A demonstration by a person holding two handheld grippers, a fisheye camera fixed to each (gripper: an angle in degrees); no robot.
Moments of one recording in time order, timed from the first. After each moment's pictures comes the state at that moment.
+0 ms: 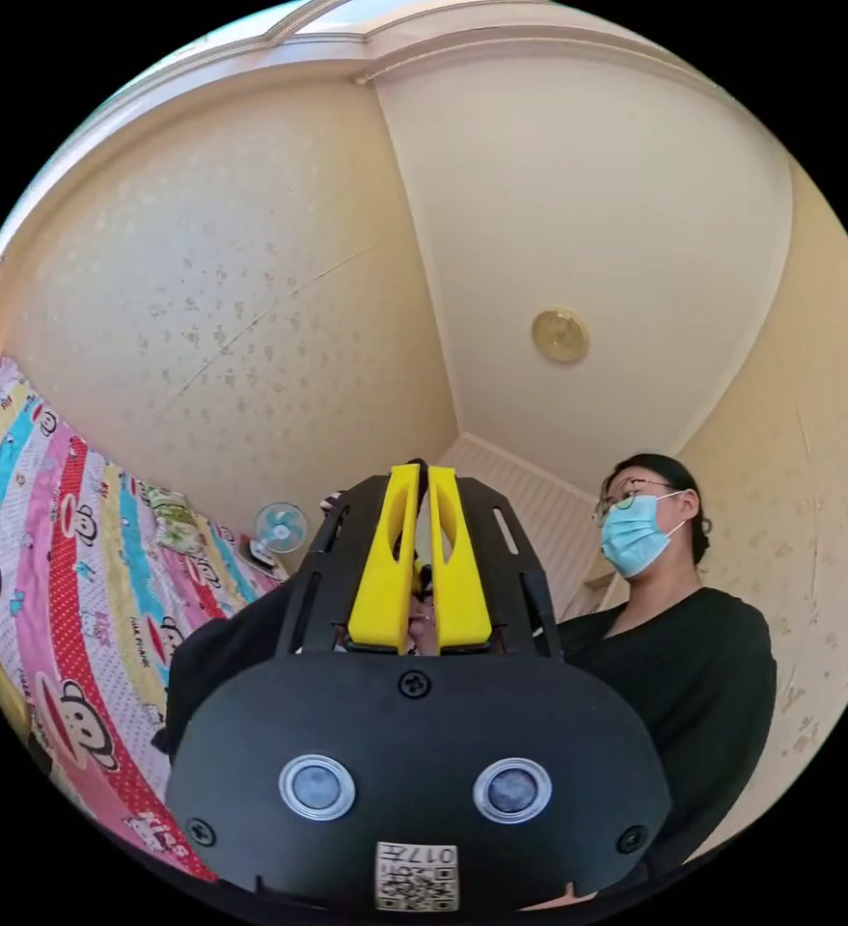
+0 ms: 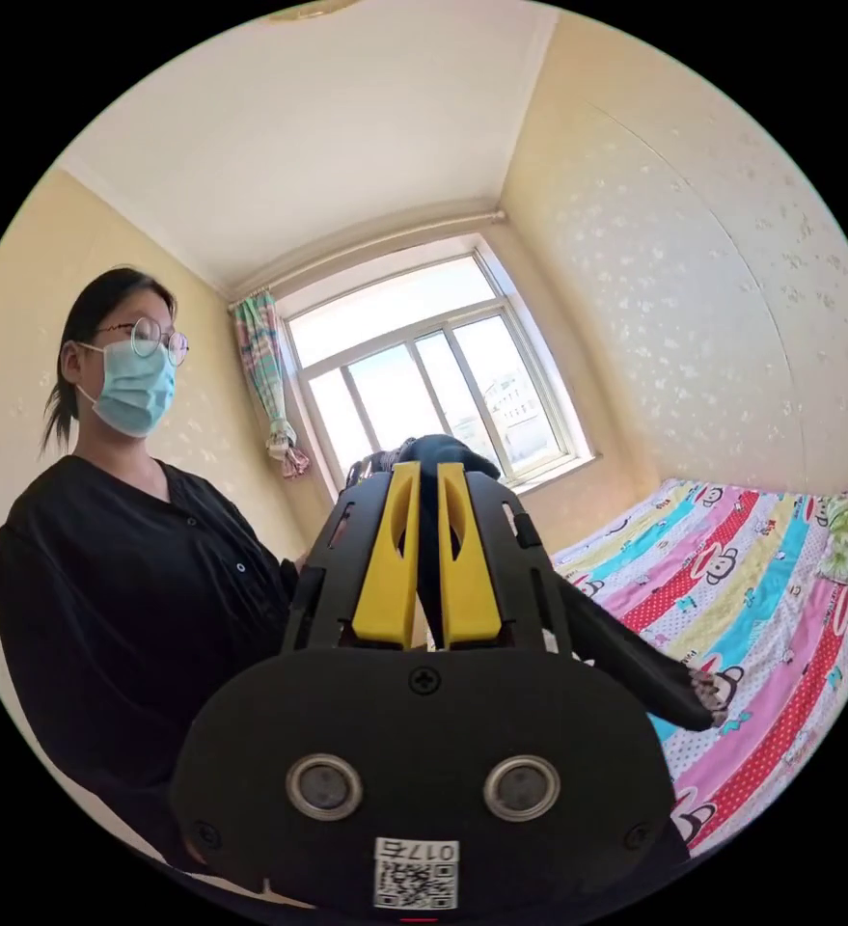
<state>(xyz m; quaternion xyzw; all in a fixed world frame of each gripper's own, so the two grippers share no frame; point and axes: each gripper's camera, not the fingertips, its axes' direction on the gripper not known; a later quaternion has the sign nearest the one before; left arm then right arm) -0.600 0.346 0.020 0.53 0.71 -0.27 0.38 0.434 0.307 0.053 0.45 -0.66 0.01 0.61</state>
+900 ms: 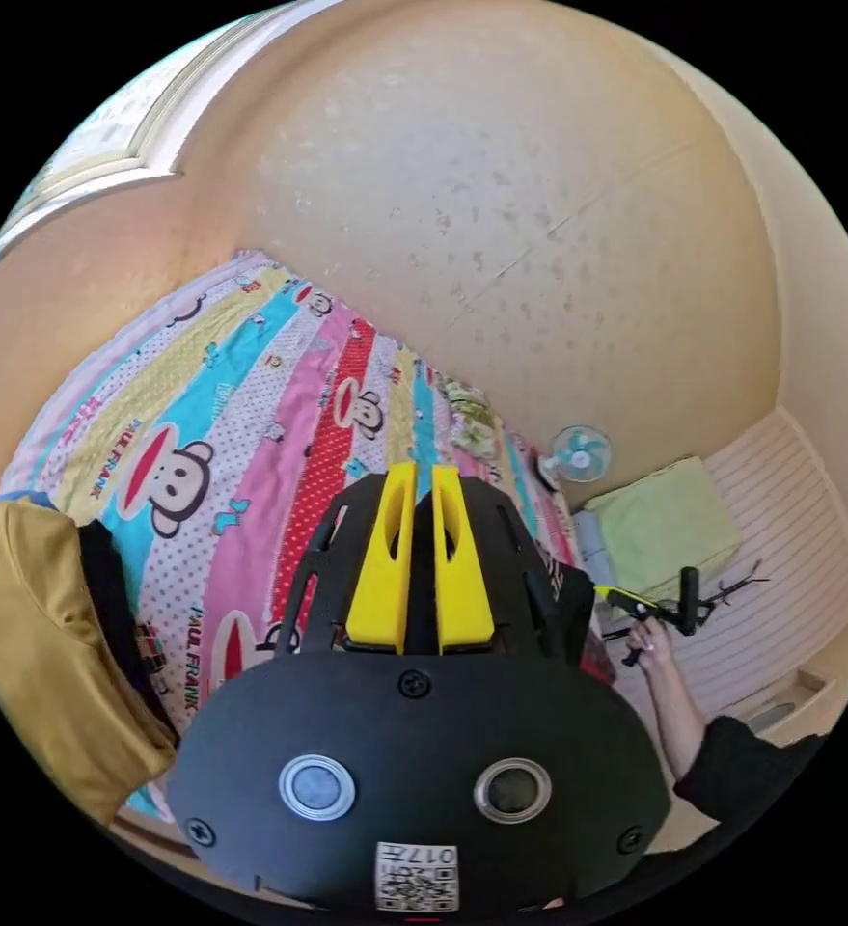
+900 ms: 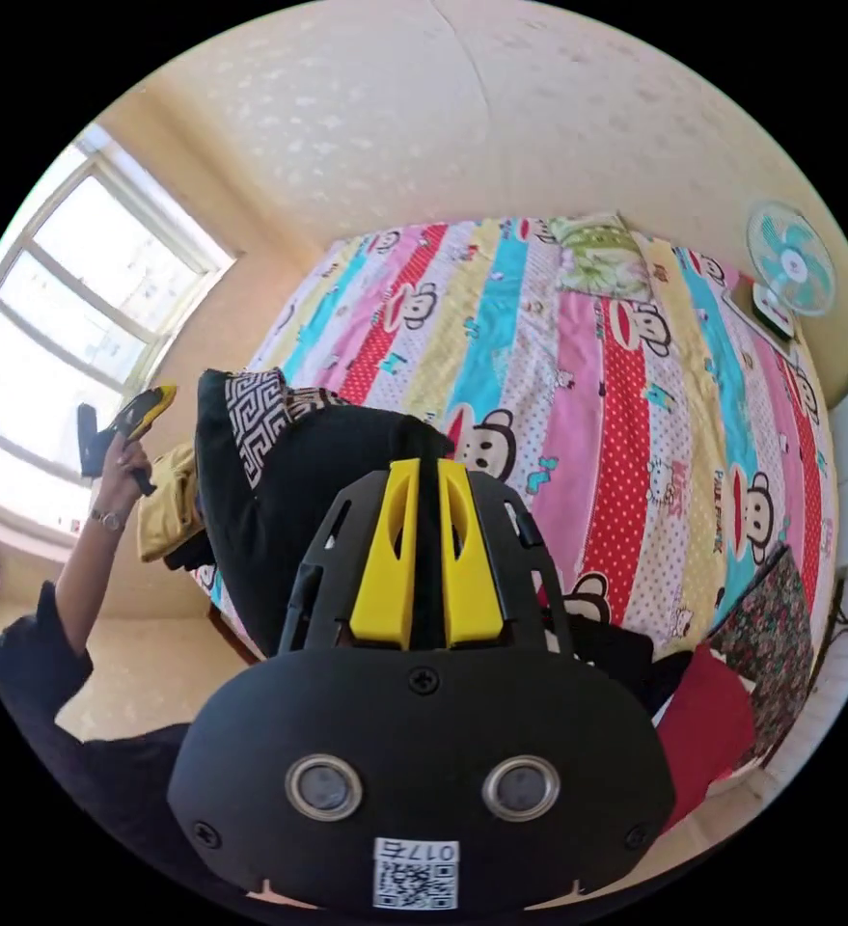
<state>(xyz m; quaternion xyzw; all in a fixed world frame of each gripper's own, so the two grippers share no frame) -0.543 -0.087 0.195 0.17 0.59 -0.41 0.67 0.357 -0.025 0.222 -0.02 -0.40 0.21 0.89</state>
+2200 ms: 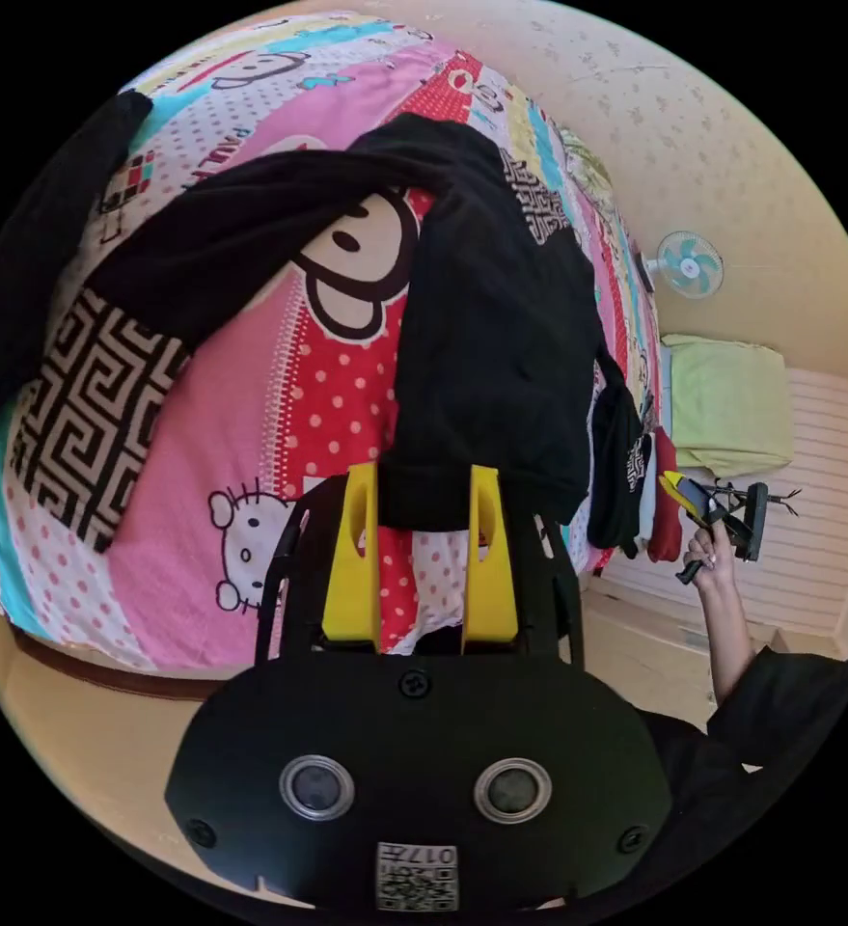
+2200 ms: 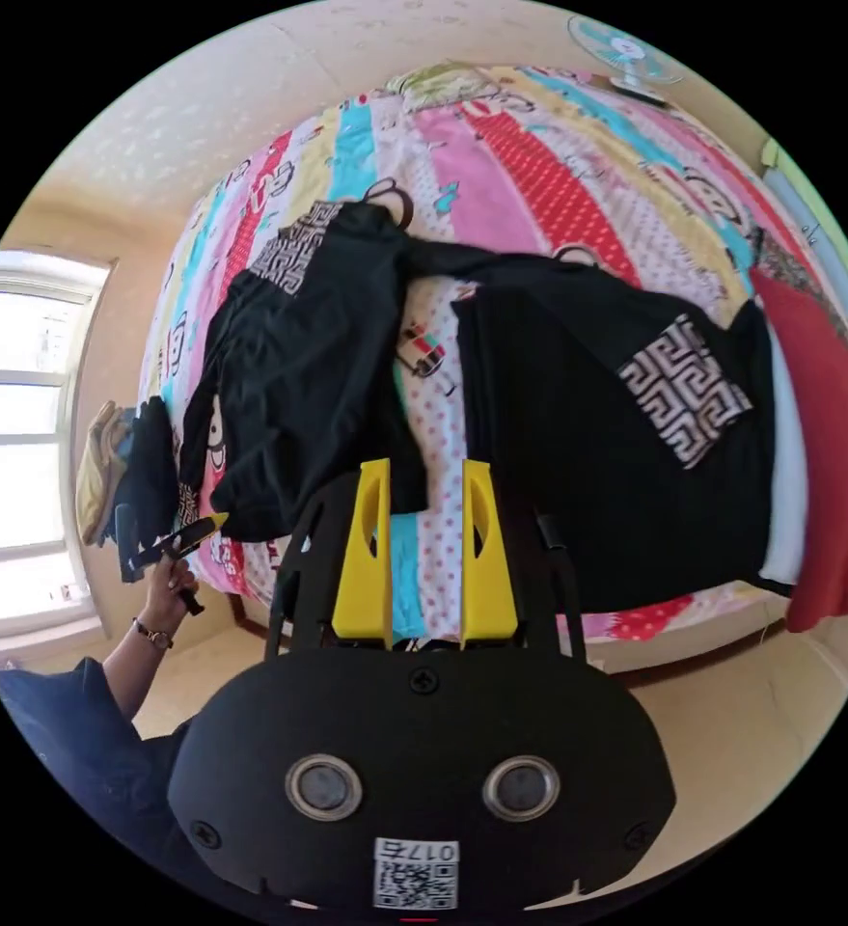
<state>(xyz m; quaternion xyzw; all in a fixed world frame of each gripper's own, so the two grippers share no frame) -0.386 0.048 0.363 -0.10 0.68 -0.20 0.70 0.291 0.063 0.278 -0.19 -0.40 0.32 0.84</state>
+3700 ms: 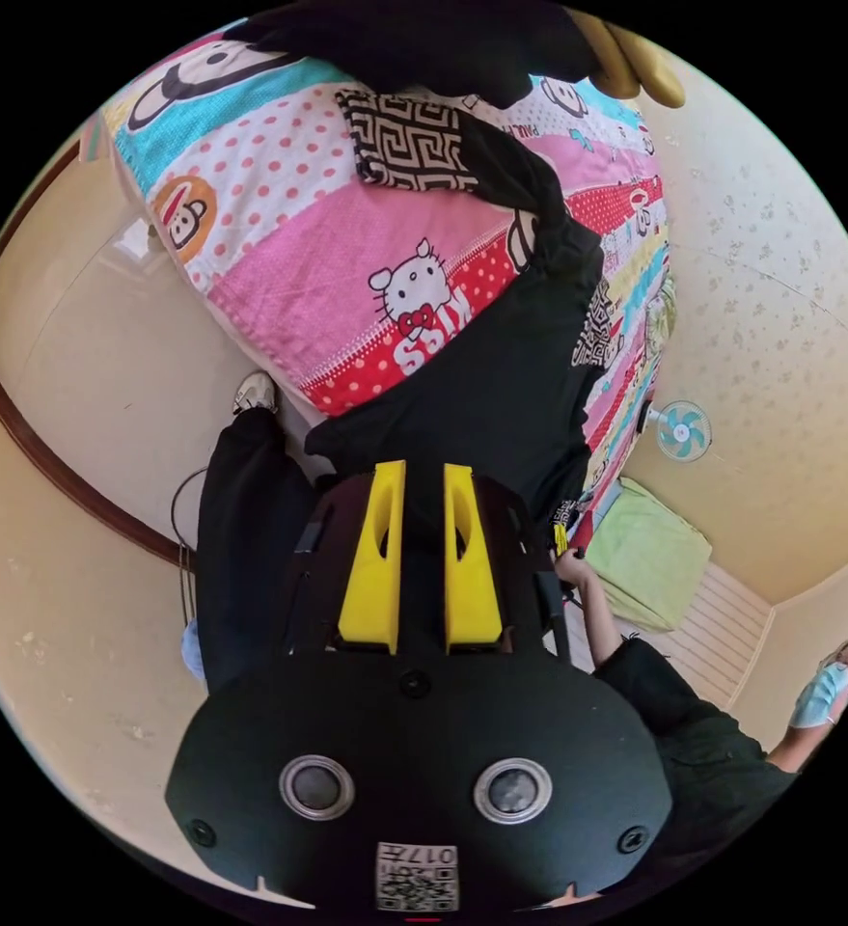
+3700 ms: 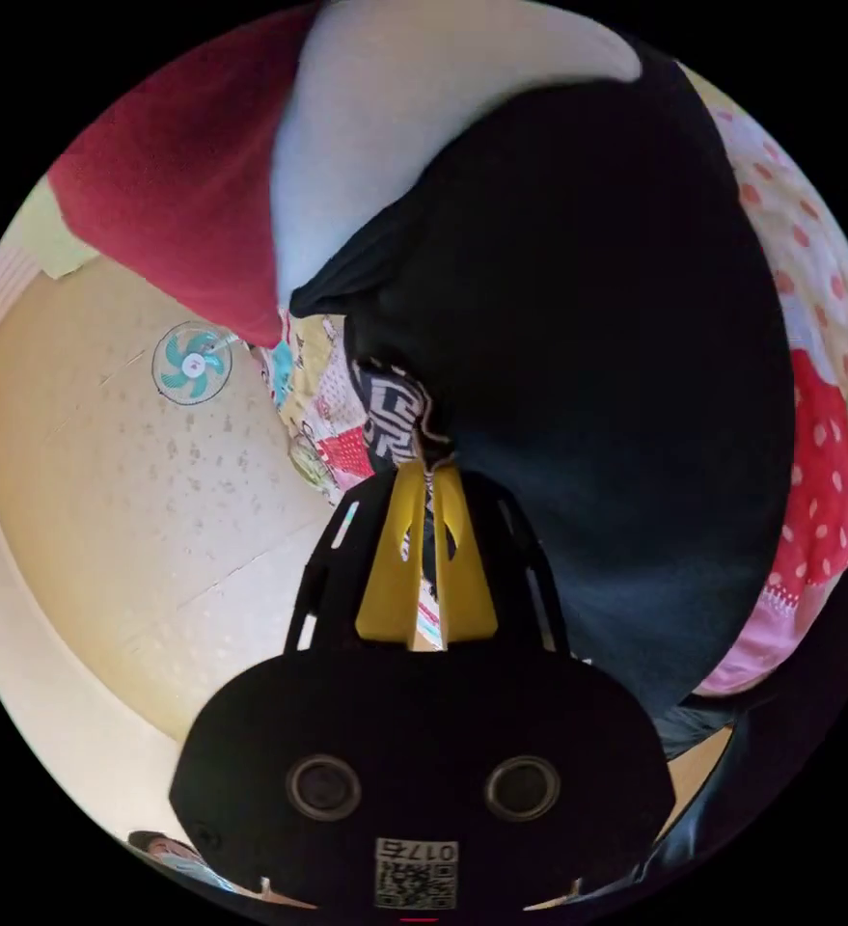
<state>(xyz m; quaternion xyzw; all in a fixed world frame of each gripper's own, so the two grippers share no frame) -0.543 0.292 0.434 -0.21 0.70 -0.46 0.51 0.333 0.352 0.473 0.02 -0.46 0.85 0.26</state>
